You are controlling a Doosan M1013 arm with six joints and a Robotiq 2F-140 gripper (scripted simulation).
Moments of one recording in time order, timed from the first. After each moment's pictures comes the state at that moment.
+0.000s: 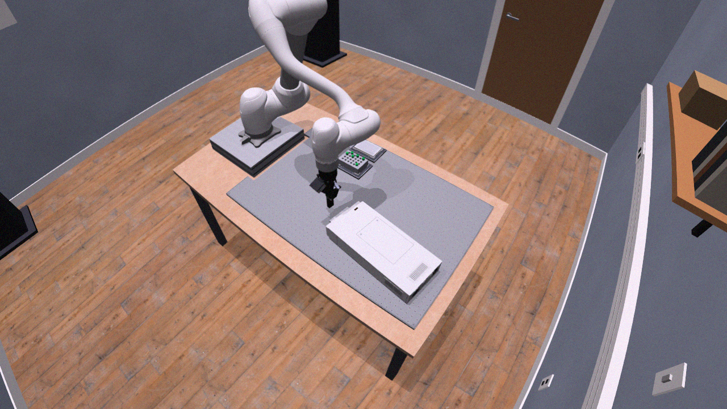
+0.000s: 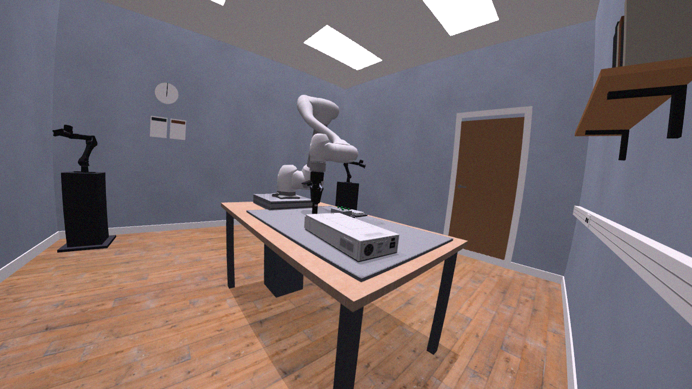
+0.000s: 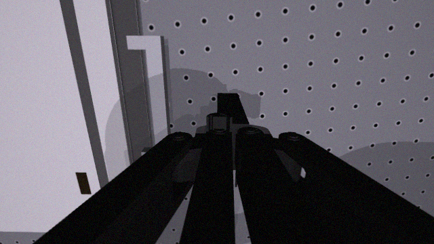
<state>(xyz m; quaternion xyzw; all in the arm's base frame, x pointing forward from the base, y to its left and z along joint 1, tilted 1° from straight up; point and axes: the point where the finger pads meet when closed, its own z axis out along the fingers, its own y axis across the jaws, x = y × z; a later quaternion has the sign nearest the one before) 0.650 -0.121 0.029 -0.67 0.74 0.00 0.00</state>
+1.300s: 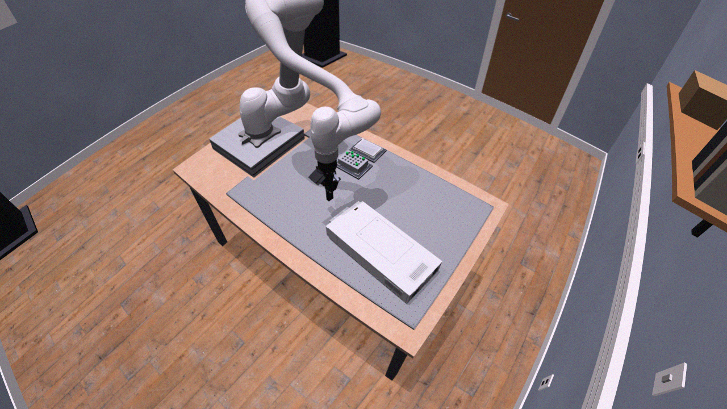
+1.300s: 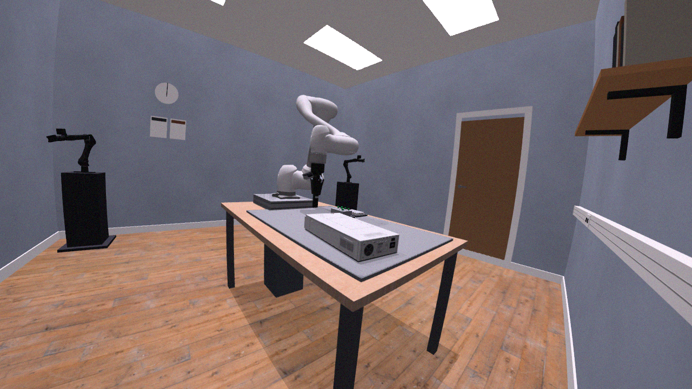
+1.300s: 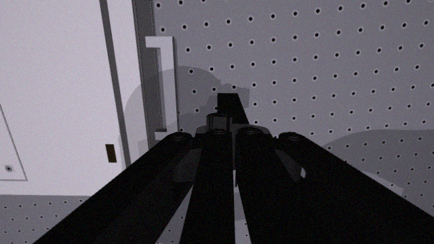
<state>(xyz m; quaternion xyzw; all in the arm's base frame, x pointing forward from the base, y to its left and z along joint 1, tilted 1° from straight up) 0.649 -0.121 0.076 -0.67 0.74 0.00 0.00</state>
